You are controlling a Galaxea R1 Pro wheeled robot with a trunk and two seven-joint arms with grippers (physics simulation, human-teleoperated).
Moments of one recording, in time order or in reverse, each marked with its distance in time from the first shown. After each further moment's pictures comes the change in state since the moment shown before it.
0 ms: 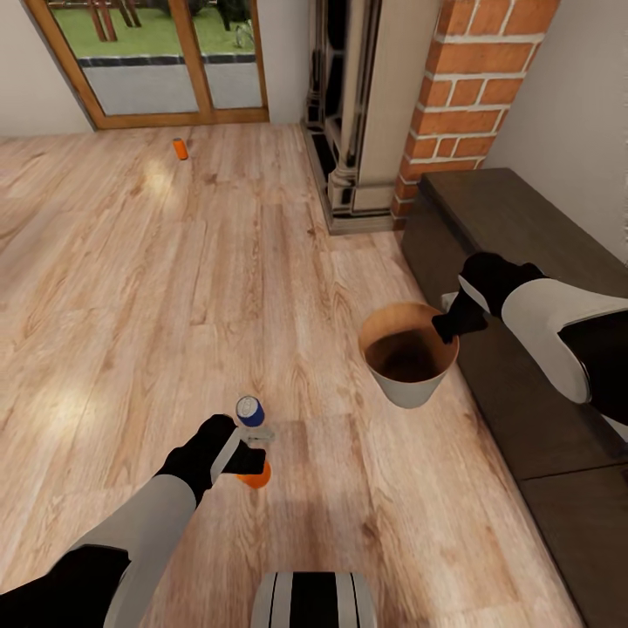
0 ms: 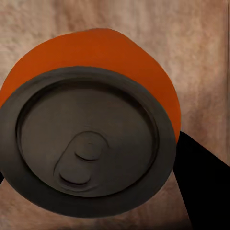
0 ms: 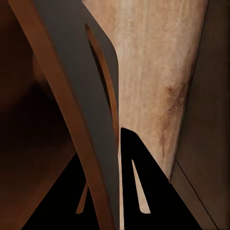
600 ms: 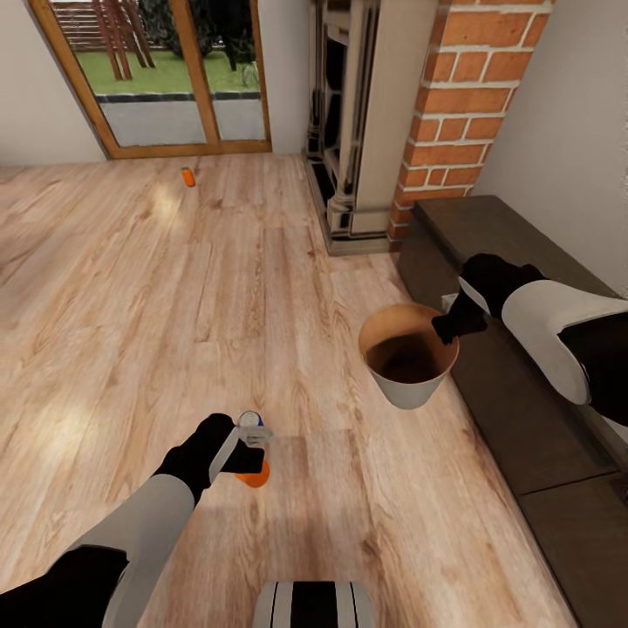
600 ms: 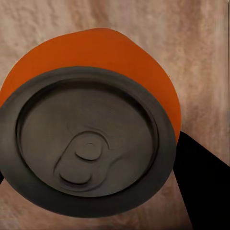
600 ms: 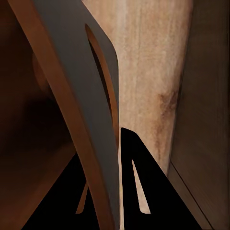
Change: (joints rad) left arm 0.001 0.007 -0.002 -0.011 0.000 0.009 -0.006; right arm 0.005 -0.002 -0.006 -0.003 -0.003 0.000 0.000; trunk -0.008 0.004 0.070
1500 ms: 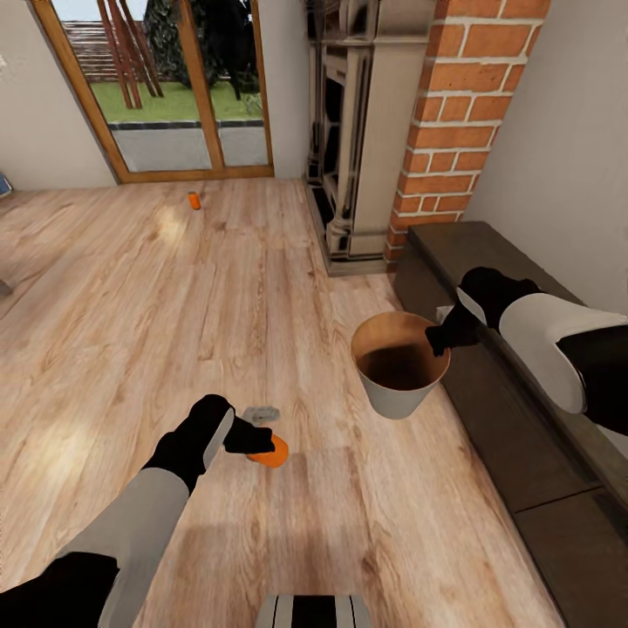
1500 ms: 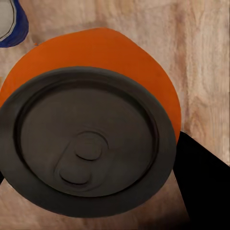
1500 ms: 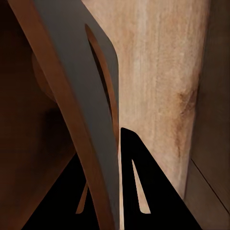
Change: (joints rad) left arm 0.003 0.016 -0.006 -0.177 -0.001 0.105 -0.206; right arm 0.045 -0.005 -0.076 0.001 -0.020 -0.001 0.012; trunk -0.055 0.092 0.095
